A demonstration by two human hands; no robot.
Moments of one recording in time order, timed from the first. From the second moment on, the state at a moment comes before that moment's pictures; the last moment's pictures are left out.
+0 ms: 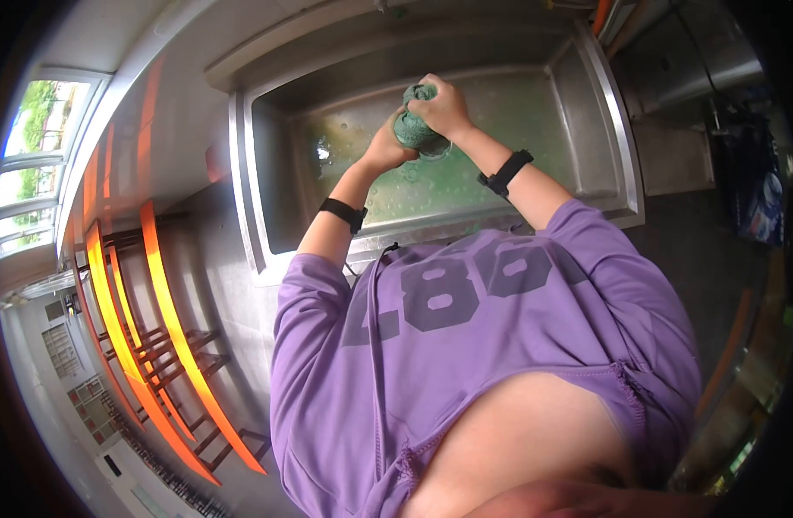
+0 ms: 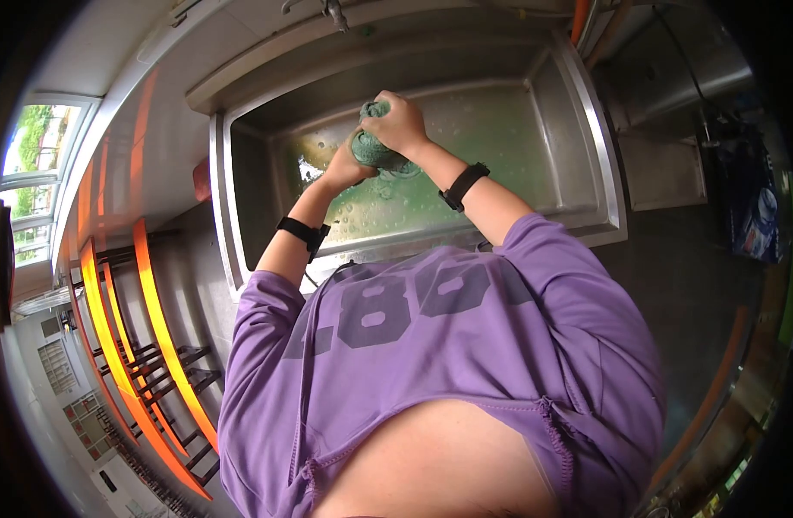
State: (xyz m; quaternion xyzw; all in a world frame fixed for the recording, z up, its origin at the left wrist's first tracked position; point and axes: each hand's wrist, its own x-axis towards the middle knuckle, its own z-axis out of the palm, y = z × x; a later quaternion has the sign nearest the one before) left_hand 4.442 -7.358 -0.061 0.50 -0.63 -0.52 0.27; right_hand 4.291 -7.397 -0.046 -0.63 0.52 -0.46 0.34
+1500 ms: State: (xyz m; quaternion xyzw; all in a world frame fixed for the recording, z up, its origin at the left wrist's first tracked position) left_hand 4.462 -7.381 0.018 0.27 -0.93 0.11 0.23; right_hand 4.220 -7.409 -0.059 -0.27 -0.06 -0.13 0.95
